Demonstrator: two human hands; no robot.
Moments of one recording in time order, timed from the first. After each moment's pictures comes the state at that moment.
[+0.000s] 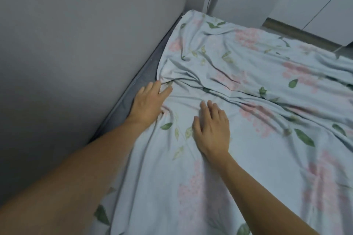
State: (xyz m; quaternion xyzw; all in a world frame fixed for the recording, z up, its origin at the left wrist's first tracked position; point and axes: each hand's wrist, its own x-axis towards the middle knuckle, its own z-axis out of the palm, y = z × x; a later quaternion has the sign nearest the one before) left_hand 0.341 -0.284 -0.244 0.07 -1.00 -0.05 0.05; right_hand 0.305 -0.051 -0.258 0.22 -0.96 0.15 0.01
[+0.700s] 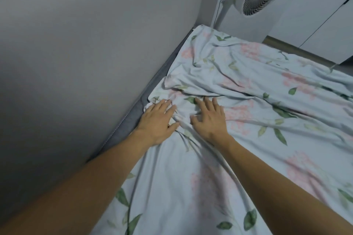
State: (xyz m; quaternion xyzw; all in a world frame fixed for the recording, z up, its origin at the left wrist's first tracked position) left_hand 0.419 -0.269 -0.234 0.08 -0.99 -0.11 -0.09; right_hand 0.296 -0.089 -0.249 0.27 -0.95 0.10 -0.09
